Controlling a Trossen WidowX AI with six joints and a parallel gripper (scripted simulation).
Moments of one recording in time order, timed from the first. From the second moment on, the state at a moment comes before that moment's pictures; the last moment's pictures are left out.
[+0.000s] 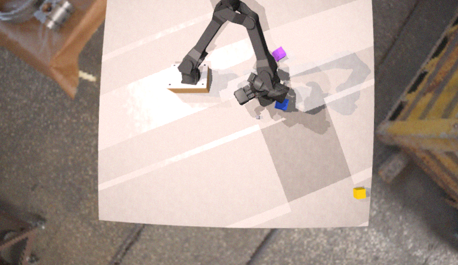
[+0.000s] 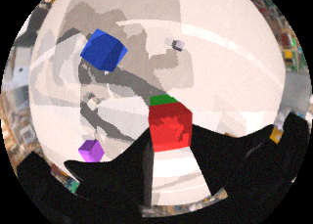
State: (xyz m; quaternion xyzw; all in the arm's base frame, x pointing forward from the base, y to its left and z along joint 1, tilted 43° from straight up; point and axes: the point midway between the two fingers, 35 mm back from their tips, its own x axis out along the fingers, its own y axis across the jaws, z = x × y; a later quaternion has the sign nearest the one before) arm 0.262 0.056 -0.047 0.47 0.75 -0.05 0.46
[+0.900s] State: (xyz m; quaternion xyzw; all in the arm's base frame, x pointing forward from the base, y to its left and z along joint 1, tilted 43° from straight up) arm 0.261 0.057 -0.049 0.47 0.75 -0.05 0.46
